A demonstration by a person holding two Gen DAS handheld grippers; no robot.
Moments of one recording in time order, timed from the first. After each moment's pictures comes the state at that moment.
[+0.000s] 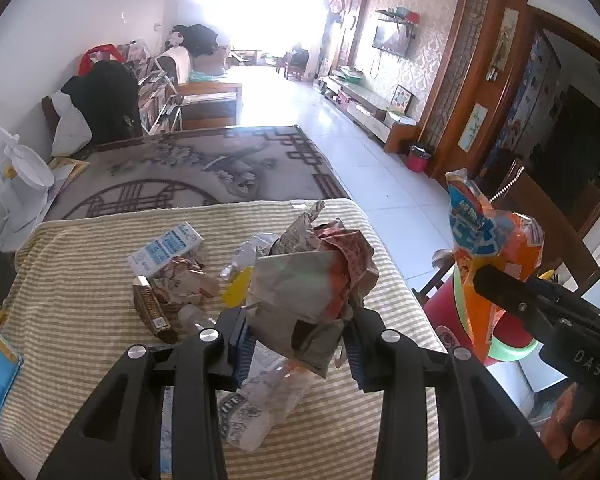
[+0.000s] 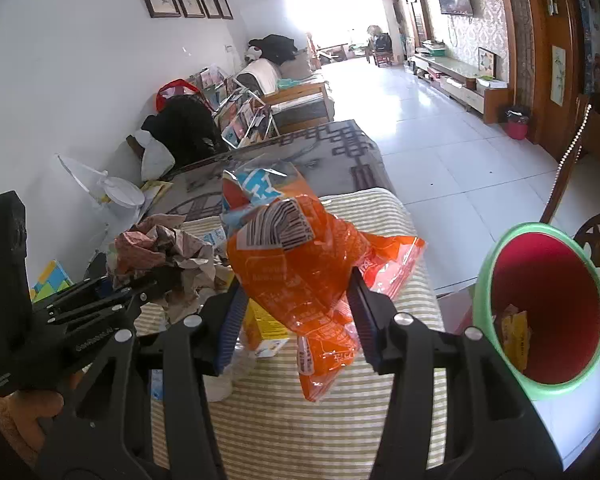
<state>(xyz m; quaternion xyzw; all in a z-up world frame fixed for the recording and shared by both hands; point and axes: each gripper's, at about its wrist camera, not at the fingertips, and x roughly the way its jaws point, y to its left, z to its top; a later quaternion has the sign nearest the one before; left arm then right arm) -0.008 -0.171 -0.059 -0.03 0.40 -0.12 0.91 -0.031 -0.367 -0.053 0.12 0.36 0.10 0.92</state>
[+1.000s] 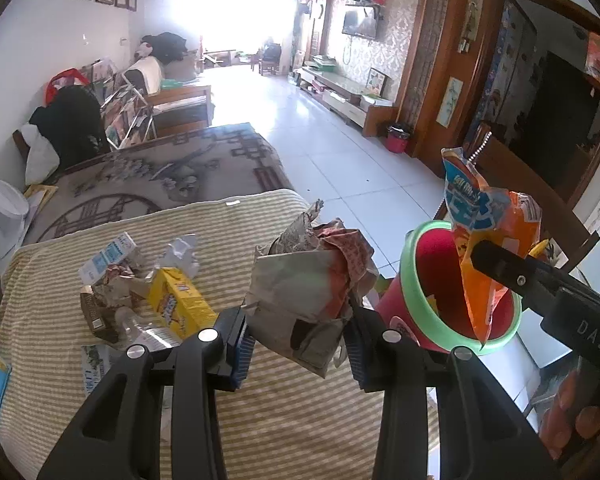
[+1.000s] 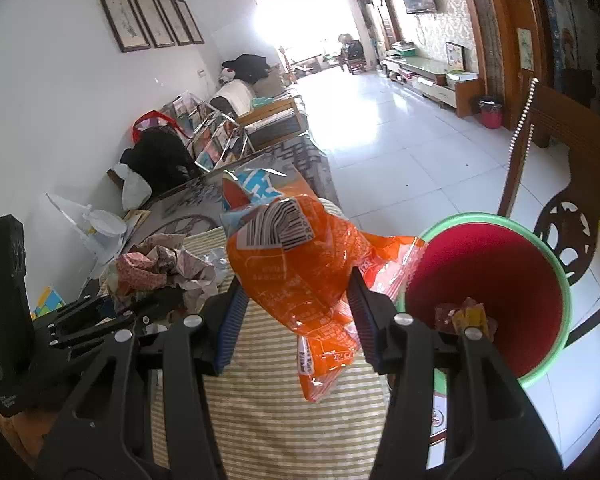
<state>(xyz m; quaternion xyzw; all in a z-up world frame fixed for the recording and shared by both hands) -0.028 -0.278 -0.050 0.02 0.40 -0.15 0.90 -0.056 -0.468 -0.055 0.17 0.33 0.06 0.93</state>
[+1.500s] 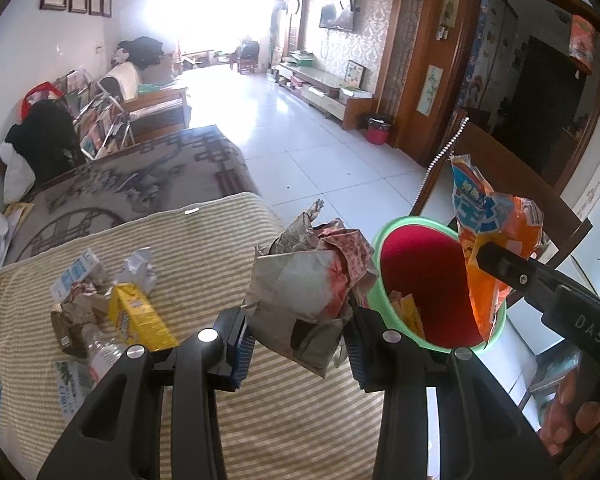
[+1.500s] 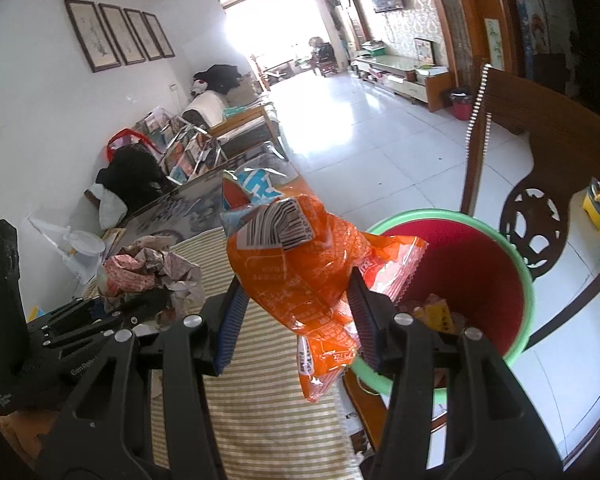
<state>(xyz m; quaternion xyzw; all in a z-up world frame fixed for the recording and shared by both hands) -0.021 -0.337 -0.051 0.04 0.40 -0.18 0.90 -0.067 -0.533 -0.062 0.19 0.33 0.02 0.92</state>
